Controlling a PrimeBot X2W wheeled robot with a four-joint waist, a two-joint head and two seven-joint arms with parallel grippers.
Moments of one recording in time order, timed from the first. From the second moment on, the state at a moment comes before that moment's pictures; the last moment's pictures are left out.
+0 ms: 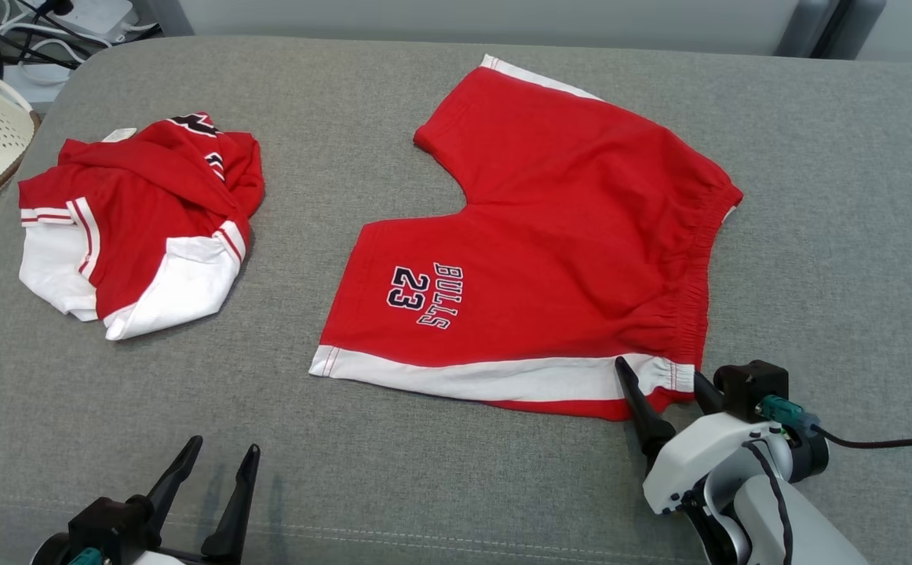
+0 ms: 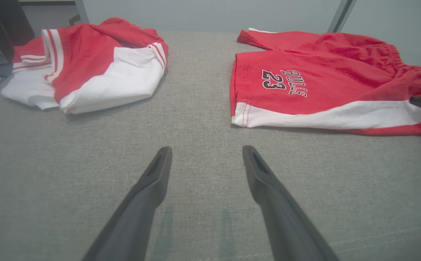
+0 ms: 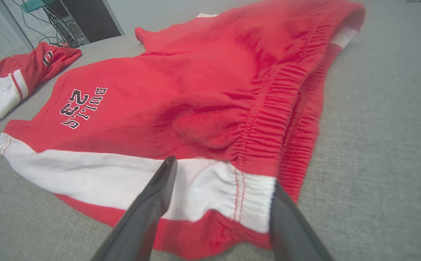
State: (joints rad) left arm 0.04 0.28 -0.19 0.27 -0.38 -0.13 -0.26; right arm -0.43 -0.06 0.37 0.78 0.38 0.13 -0.25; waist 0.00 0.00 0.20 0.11
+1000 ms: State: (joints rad) left arm -0.24 0.48 -0.54 0.42 -0.74 -0.13 -0.26; right arm -0.46 -0.06 0.59 0.70 0.44 0.13 -0.25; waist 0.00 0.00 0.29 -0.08
